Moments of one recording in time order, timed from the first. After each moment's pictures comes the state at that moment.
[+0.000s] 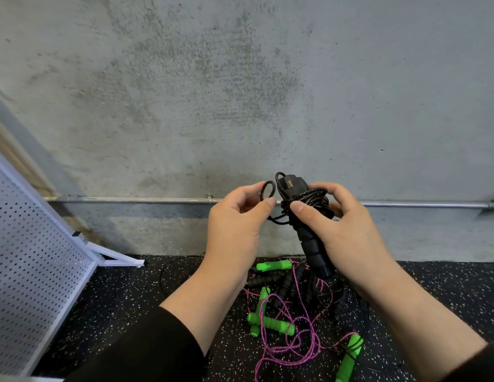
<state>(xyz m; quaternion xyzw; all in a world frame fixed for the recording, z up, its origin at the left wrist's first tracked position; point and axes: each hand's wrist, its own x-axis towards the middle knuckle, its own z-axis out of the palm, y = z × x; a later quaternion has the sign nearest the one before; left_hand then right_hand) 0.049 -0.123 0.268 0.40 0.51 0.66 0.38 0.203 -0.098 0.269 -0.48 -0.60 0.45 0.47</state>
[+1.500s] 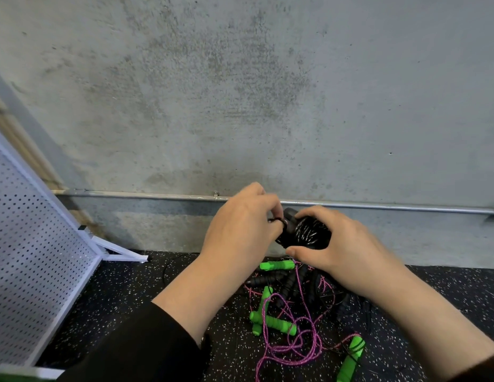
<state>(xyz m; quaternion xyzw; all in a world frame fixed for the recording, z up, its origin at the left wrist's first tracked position) 0.024 -0.126 0.281 0.69 0.65 0.32 0.07 0.209 -0.098 0.265 -0.52 -0.81 0.21 0.17</state>
